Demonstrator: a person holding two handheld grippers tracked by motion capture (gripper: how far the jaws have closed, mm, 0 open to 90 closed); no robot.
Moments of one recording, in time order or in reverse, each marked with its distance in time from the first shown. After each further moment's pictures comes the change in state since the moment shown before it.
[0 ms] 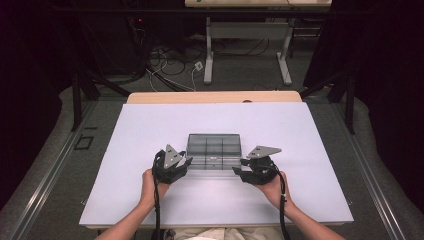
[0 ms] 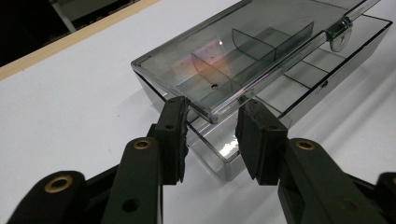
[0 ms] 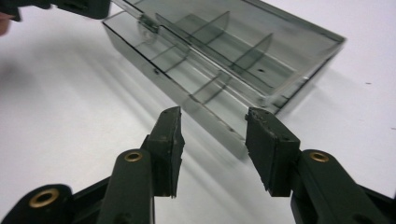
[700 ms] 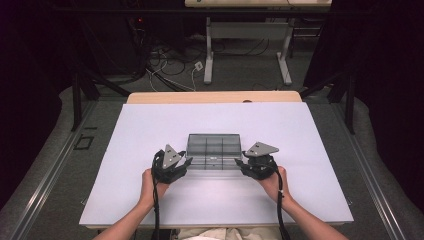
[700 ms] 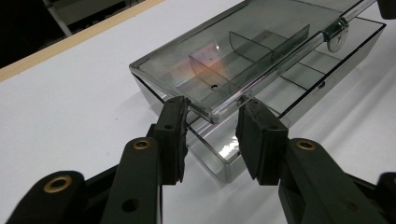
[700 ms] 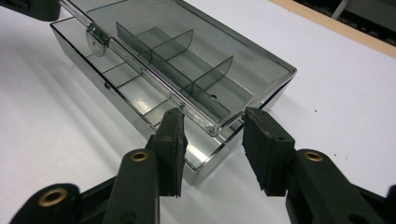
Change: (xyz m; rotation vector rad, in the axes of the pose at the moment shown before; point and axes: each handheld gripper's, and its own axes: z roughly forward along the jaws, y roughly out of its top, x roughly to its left) left arm 0.003 -0.002 0.000 -0.021 -0.014 0.006; right arm -0.008 0.004 0.011 -0.061 -0.134 -0.097
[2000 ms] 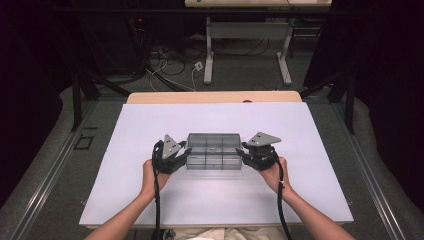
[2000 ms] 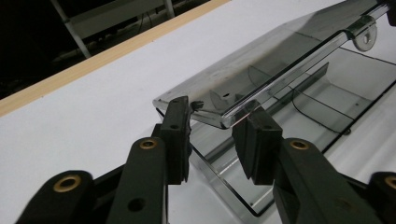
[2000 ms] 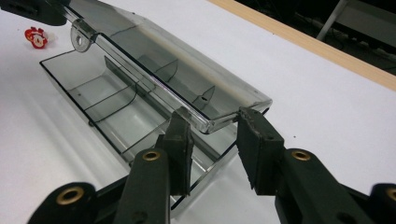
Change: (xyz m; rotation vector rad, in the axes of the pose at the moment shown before) left arm 0.015 0.023 0.005 -0.049 0.037 -0.012; right arm -0.015 0.023 -0.001 -0.041 -0.014 0.004
